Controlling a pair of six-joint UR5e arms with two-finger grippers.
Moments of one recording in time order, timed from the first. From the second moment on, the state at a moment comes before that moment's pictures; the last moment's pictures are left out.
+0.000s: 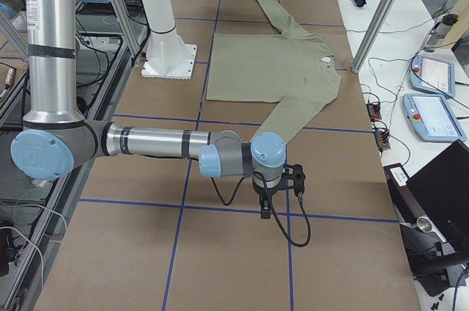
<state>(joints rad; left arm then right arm) -1.58 -1.59 -1.62 -1.49 -2.29 0.08 1.56 -1.62 1.61 -1.43 2.34 0.09</state>
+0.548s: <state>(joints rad) -1.58 -1.59 -1.62 -1.51 -2.29 0.08 1.55 -1.61 1.62 -1.43 2.34 0.09</state>
